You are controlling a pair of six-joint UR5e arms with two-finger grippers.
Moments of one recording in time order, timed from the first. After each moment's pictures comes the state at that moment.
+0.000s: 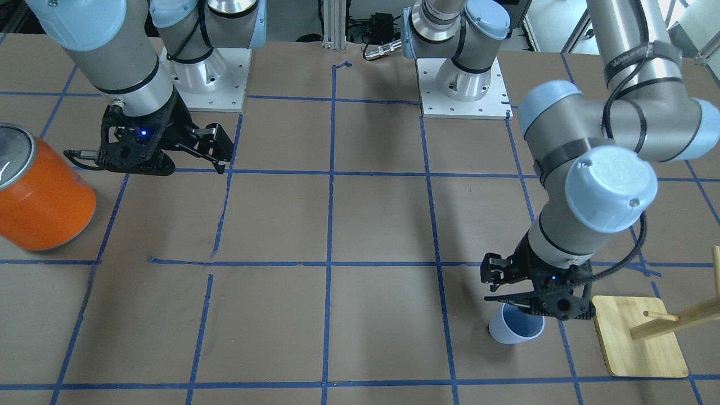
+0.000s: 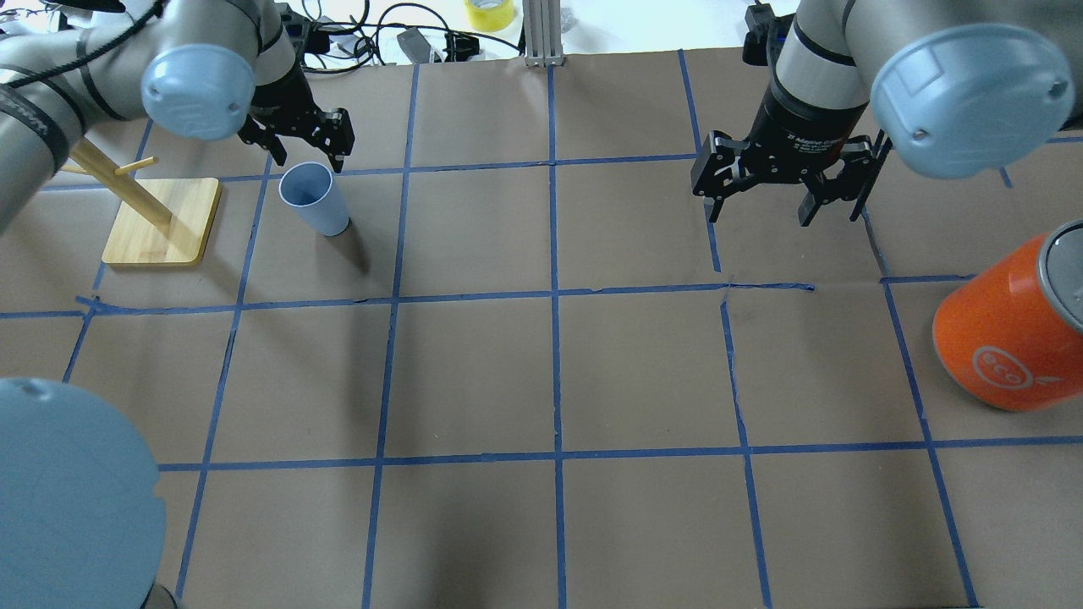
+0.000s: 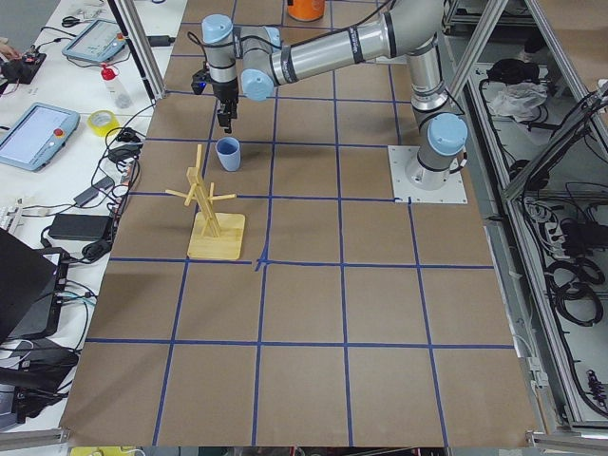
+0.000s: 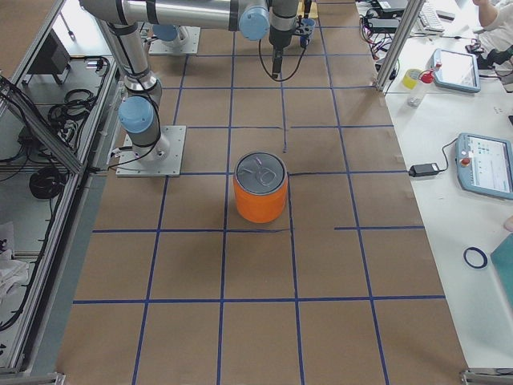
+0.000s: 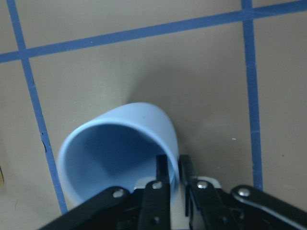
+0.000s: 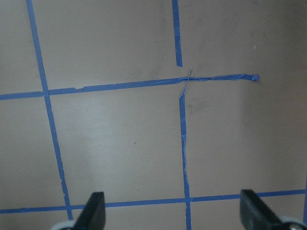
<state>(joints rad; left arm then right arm) -1.51 -1.97 -1.40 -1.31 1.66 0.18 1.60 -1.50 1.61 -1.62 -1.54 0.11</state>
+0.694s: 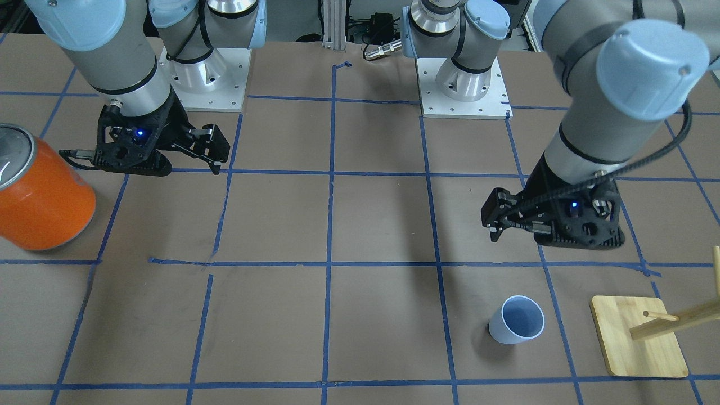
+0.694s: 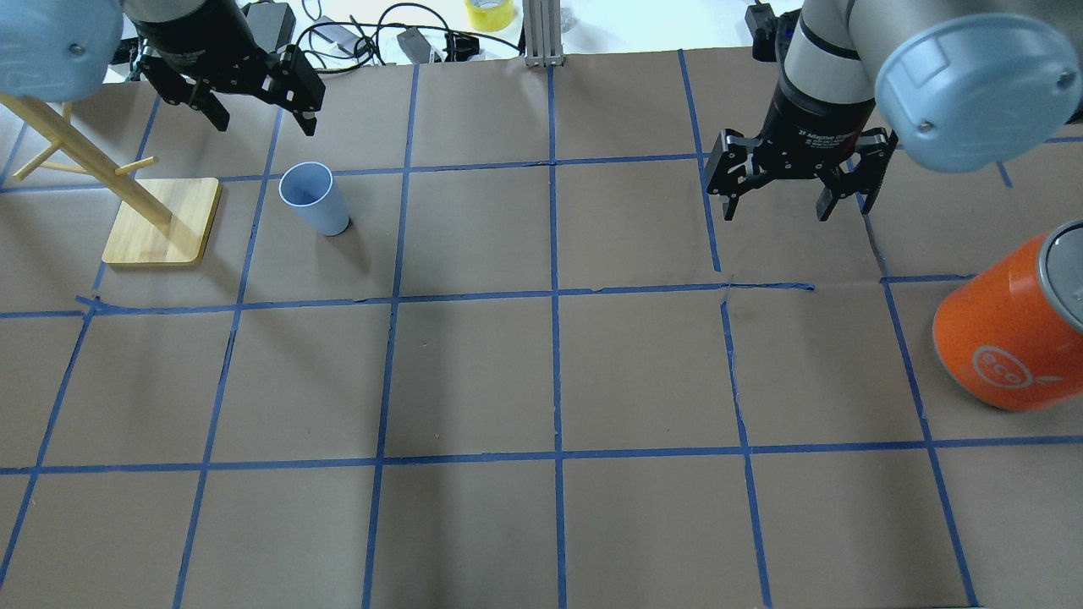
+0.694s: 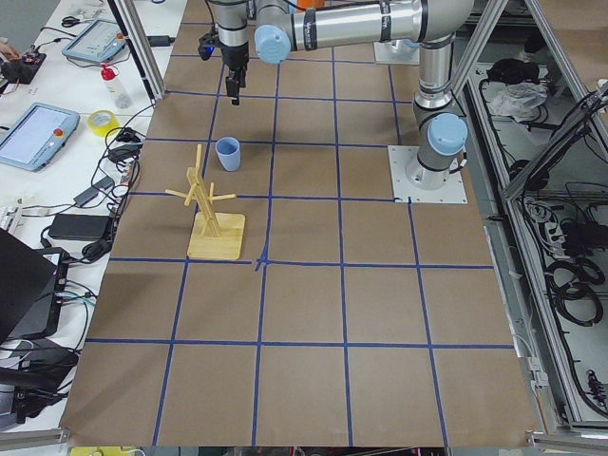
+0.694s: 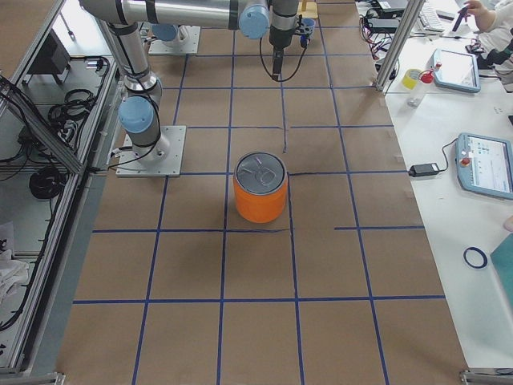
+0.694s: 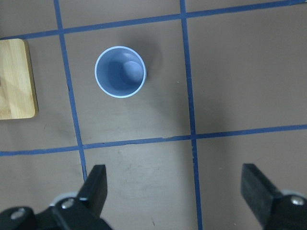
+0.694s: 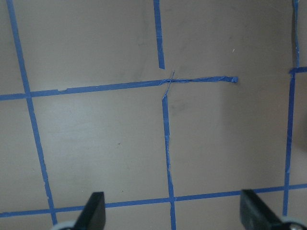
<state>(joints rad) -1.53 -1.71 -1.42 -1.47 1.61 0.13 1.60 -1.52 1.60 -1.60 -1.58 0.11</state>
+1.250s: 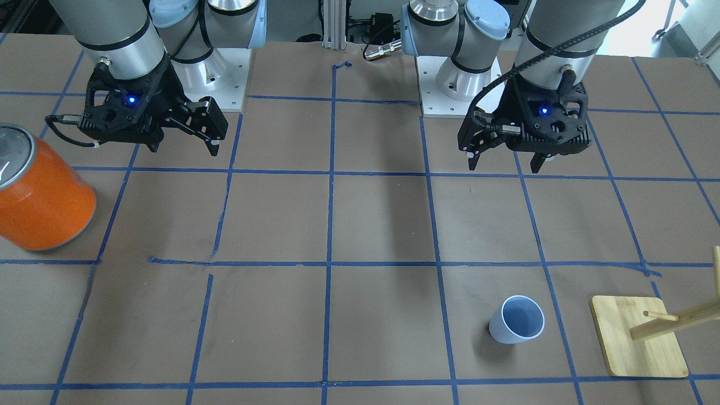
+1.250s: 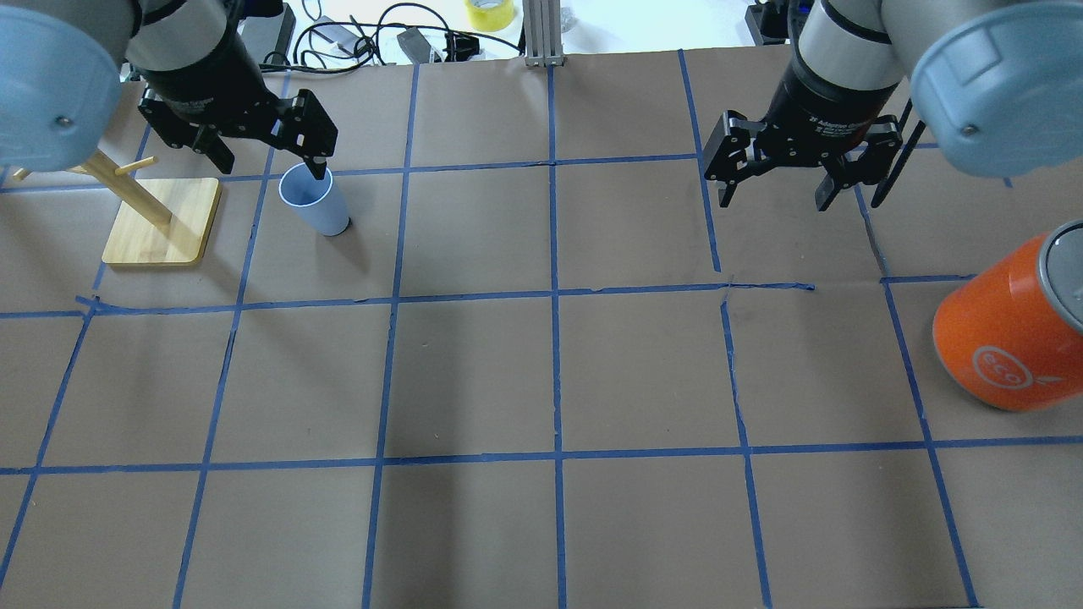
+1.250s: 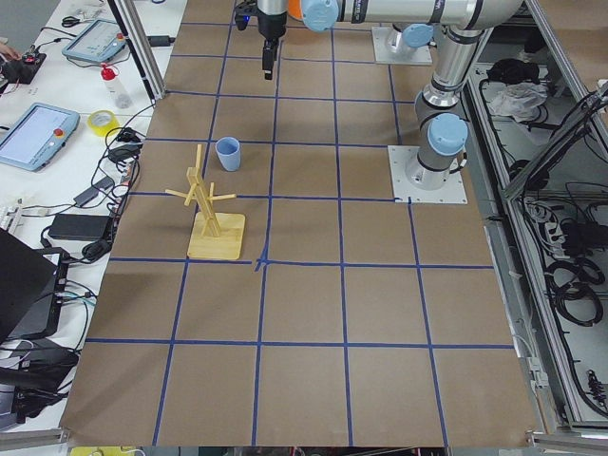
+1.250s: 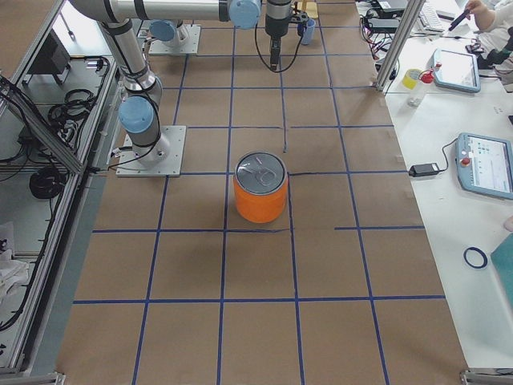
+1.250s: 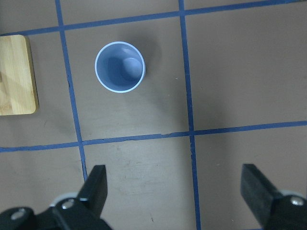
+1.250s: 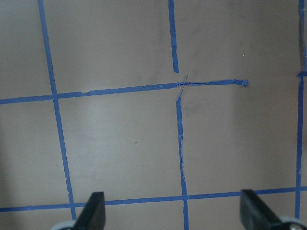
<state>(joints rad) -1.58 -1.59 -1.56 -1.48 1.64 0.07 1.60 -1.56 1.60 -1.60 -1.54 0.11</state>
